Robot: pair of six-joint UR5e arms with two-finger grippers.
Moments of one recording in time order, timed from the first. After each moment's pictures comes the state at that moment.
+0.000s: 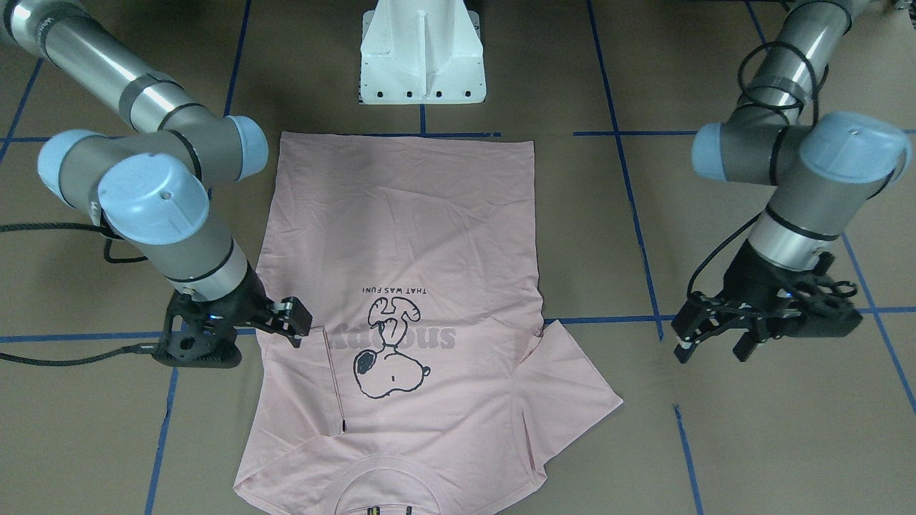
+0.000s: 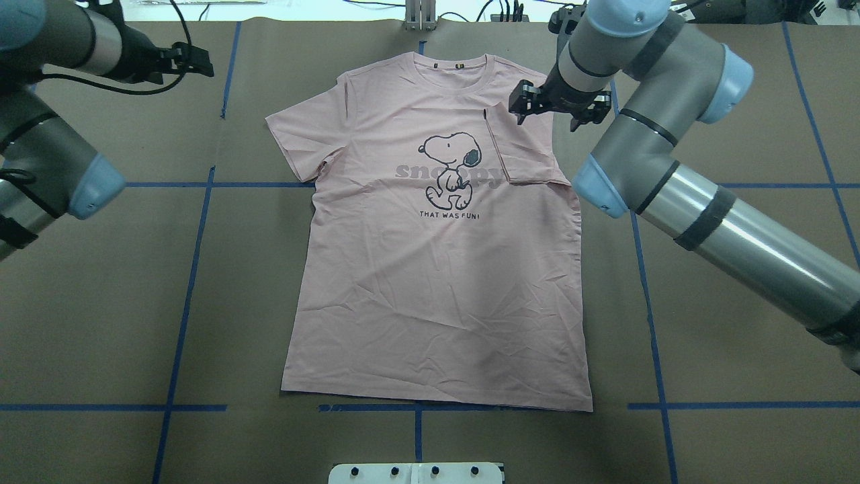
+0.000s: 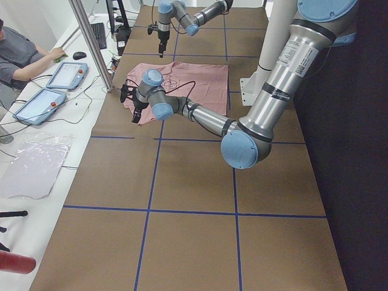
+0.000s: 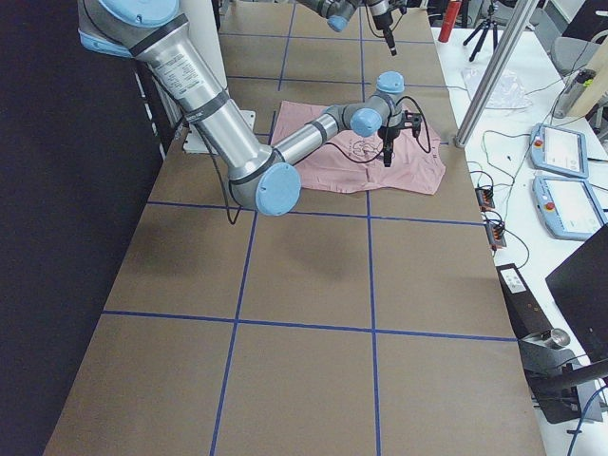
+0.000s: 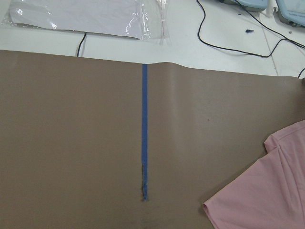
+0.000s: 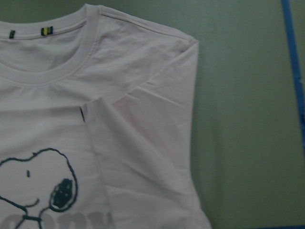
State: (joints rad) left arm -0.97 -2.08 -1.40 -2.24 -1.86 -1.07; right arm 0.89 -0.92 1.48 -1.44 2.03 0.99
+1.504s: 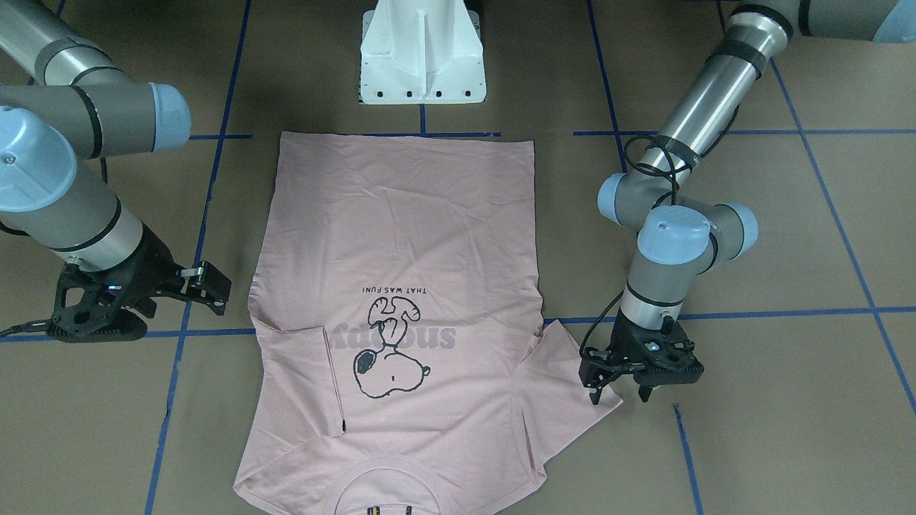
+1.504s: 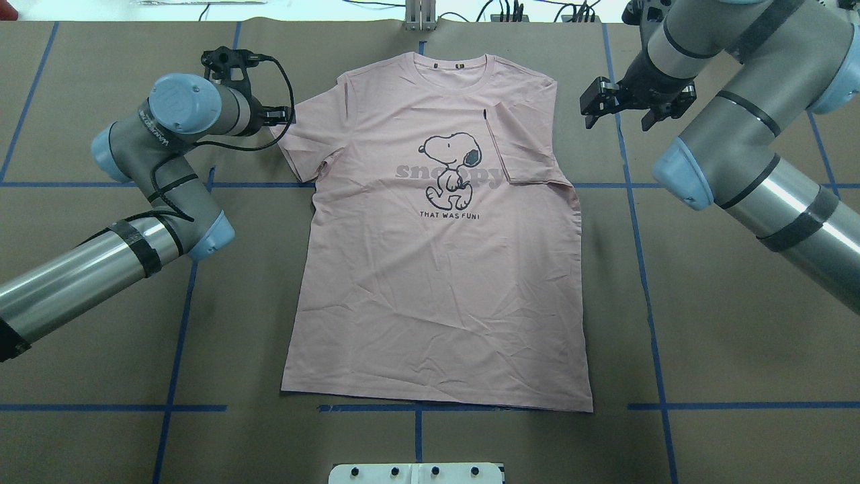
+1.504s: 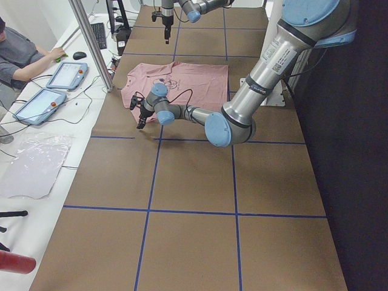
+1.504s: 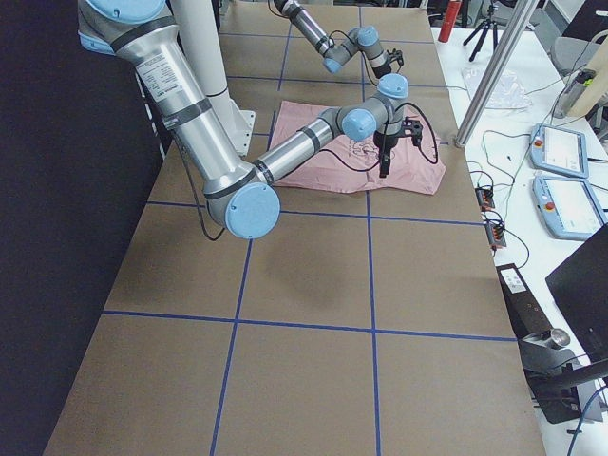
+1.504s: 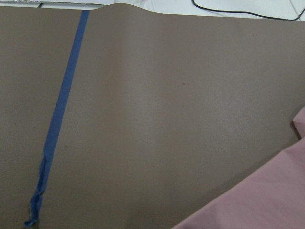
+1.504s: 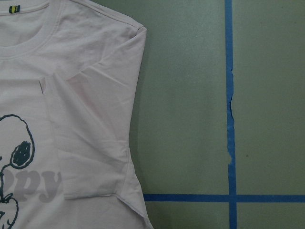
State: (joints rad) left arm -0.80 -2.26 -1.02 -2.41 -1.66 -1.08; right arm 0.98 -1.02 1.60 -1.53 2.15 0.84
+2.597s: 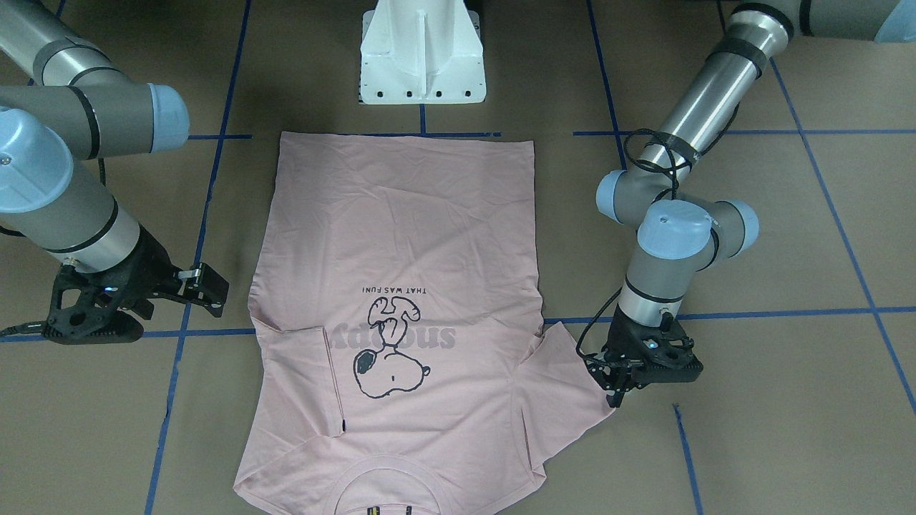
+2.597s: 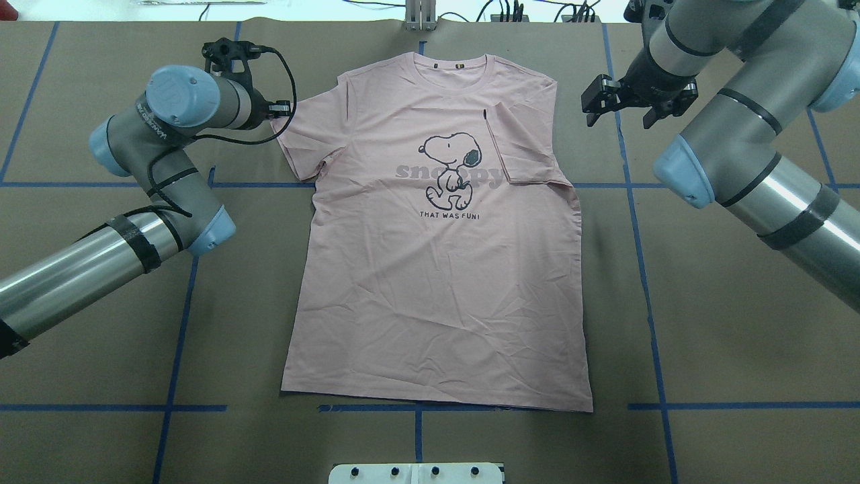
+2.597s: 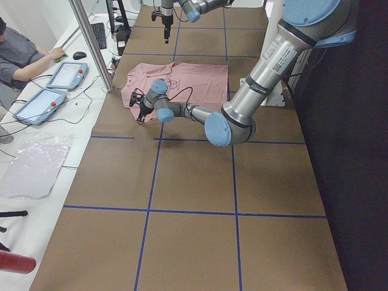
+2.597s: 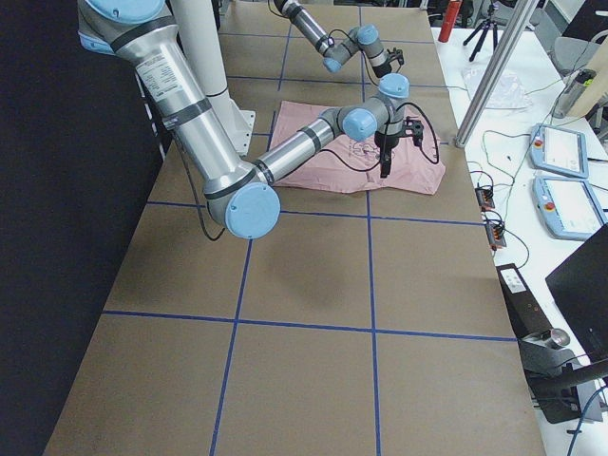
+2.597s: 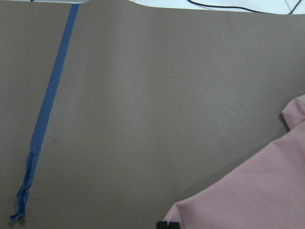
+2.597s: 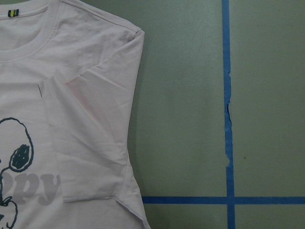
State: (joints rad) left arm -0.82 -2.26 -1.06 -2.40 -1.68 -1.06; right arm 0.98 -1.02 1.60 -1.53 2.15 0.84
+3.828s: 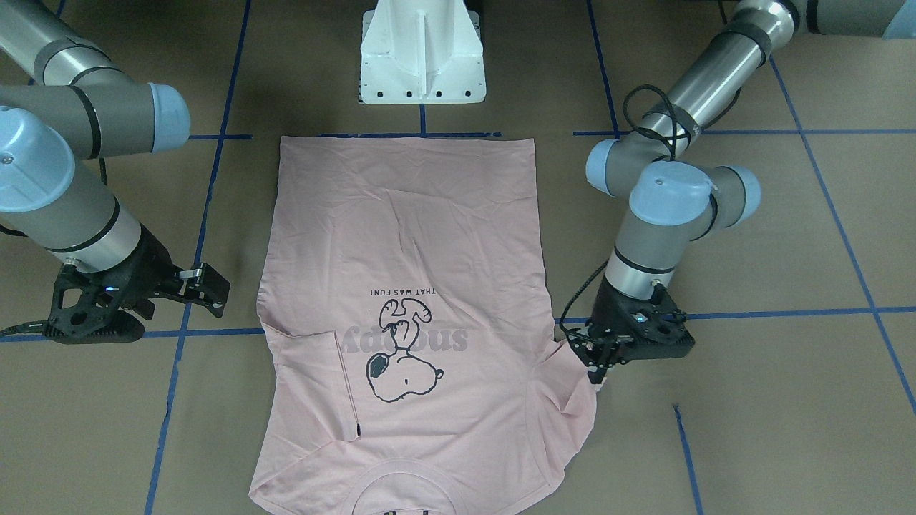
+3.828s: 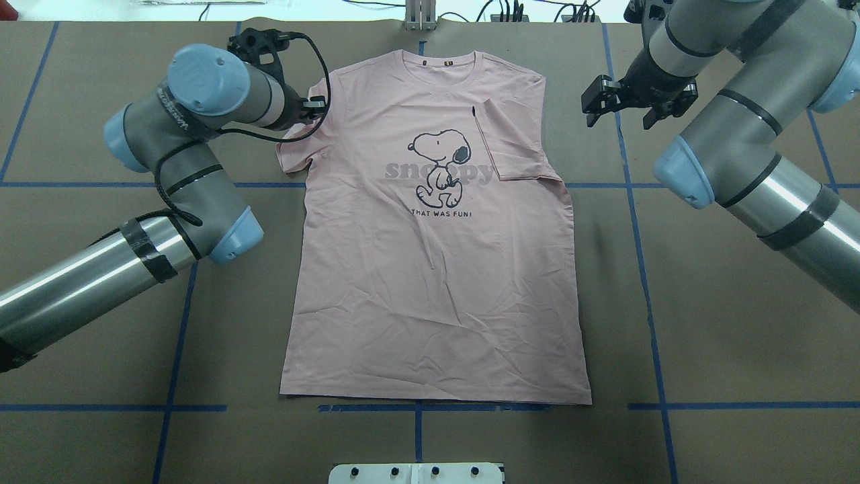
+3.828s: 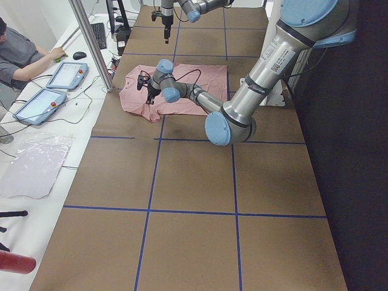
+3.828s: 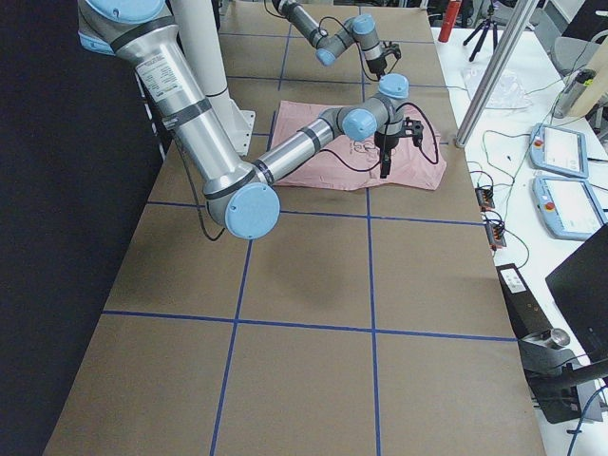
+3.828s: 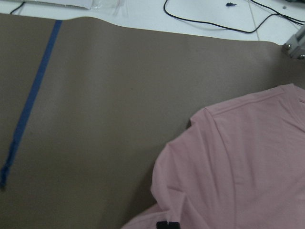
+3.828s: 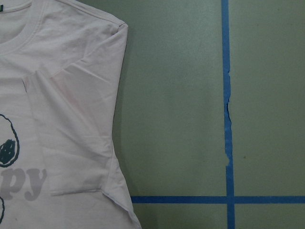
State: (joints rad) left arm -0.76 -2.29 -1.29 -2.17 -1.73 -1.27; right arm 0.98 -1.02 1.60 -1.53 2.15 0.85
